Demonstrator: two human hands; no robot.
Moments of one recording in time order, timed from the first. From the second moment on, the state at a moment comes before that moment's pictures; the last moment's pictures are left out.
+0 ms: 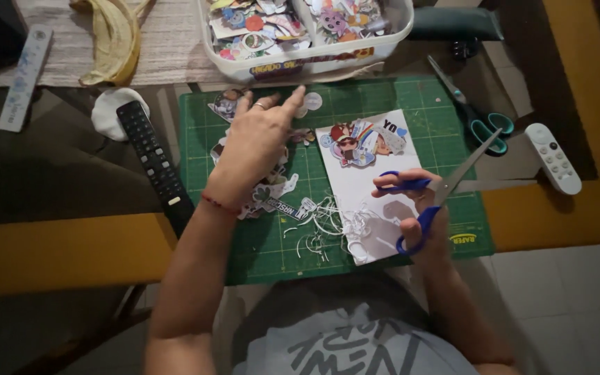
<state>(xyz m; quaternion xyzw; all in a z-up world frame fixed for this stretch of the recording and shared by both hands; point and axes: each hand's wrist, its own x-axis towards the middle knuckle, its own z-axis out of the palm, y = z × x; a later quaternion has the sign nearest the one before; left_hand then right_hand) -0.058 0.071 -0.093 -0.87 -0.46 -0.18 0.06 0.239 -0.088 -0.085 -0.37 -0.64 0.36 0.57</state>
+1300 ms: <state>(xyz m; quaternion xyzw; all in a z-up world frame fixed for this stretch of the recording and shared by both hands) -0.027 0.138 -0.042 -0.83 -0.55 -0.03 -0.08 0.239 -0.099 -0.065 -0.33 -0.63 0.38 0.59</state>
